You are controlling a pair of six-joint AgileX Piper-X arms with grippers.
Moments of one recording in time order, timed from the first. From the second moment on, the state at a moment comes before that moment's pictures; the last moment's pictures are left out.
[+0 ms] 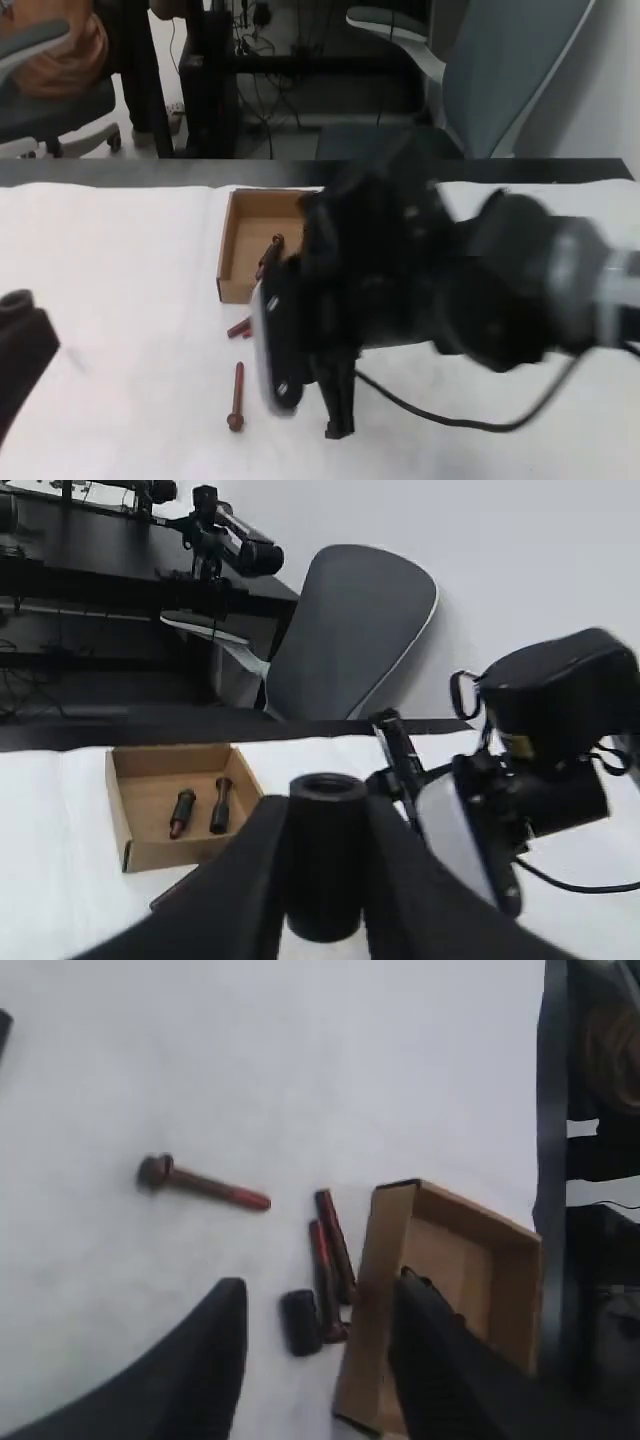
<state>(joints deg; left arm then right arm) -29.8 -0.5 -26.3 36.5 1.1 -15.6 50.2 91.1 -59.5 17.5 0.5 -64.4</state>
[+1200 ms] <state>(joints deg) -29.8 -0.5 -28.2 40.7 2.7 -19.2 55.6 116.5 -85.7 33.1 17.1 -95.2</state>
